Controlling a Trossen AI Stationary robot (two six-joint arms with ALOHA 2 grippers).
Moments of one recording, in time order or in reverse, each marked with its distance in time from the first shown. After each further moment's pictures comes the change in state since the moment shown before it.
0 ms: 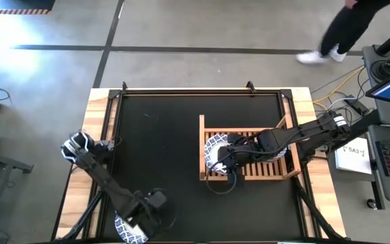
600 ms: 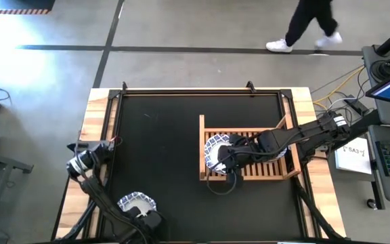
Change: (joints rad) left arm -0.158 0.211 0.019 0.083 0.021 -0.072; right arm 0.008 0.000 -0.001 0.005 0.000 0.107
